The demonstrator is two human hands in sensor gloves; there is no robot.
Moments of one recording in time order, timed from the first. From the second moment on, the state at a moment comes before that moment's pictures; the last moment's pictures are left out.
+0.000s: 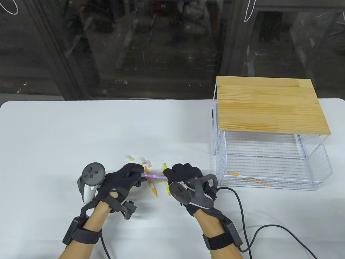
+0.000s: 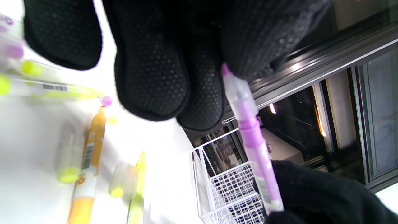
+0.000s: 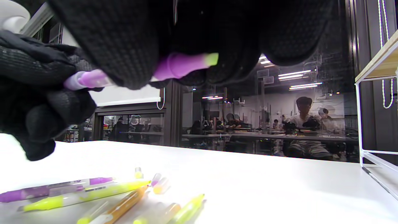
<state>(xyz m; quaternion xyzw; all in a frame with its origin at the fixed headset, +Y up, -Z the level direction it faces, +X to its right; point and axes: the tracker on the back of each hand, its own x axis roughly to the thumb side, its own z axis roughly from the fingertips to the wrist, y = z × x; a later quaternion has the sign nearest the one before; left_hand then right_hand) -0.256 -0.725 -0.352 -0.03 -0.08 0.52 0.85 0.014 -0.680 -0.310 0.20 -0.19 0.96 0.07</state>
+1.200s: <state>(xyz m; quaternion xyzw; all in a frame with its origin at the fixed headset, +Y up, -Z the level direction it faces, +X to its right) -0.225 -0.694 -0.332 0.08 -0.21 0.24 0.95 0.009 -0.681 -0.311 0.25 -0.15 0.95 0.09</state>
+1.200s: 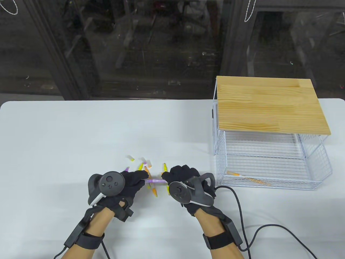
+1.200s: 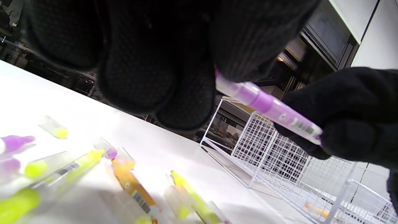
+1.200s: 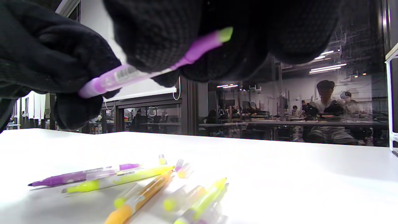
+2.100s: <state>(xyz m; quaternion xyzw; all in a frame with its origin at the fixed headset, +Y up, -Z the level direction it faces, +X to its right) -0.242 -0.696 -0.339 0.06 -0.11 0.18 0.97 0.054 -0.670 -0.320 0.16 -0.18 0.94 0.22</state>
